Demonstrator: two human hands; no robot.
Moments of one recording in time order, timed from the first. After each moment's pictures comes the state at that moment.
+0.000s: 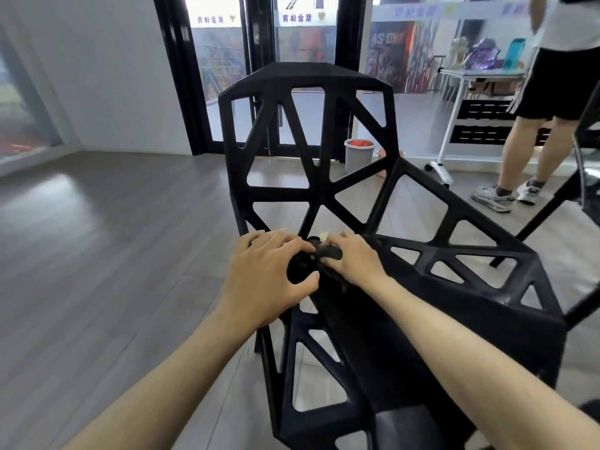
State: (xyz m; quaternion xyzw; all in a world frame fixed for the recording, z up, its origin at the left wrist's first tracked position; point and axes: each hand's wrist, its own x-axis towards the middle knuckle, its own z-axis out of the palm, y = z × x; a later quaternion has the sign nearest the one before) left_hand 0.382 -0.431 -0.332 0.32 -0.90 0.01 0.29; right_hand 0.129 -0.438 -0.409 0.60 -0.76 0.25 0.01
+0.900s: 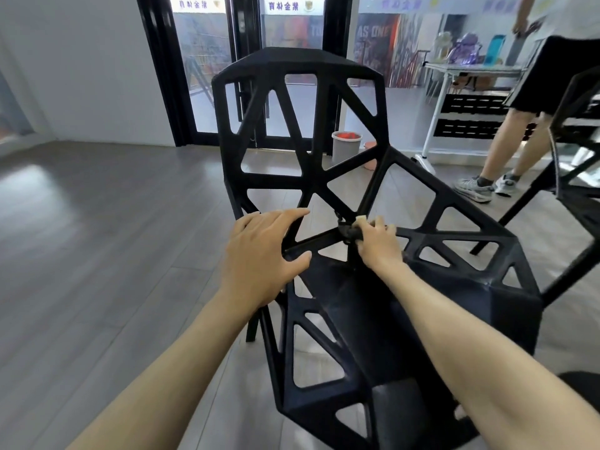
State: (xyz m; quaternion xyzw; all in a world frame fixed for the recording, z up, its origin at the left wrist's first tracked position) left_hand 0.383 -0.436 -0.334 0.30 -0.89 -0.02 0.35; right_hand 0.088 -0.422 -0.422 0.47 -0.86 0.19 0.07
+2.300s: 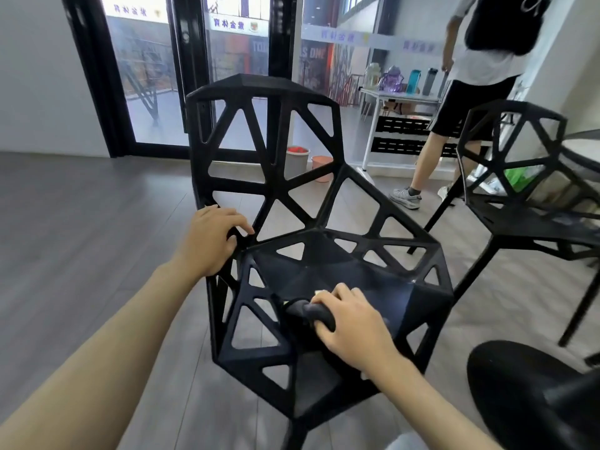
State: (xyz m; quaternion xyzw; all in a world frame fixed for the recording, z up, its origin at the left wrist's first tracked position) left_hand 0.396 -0.527 -0.325 0.23 -0.93 -0.05 0.28; right_hand 0.247 -0.253 -0.392 0.53 -0.83 0.14 0.08
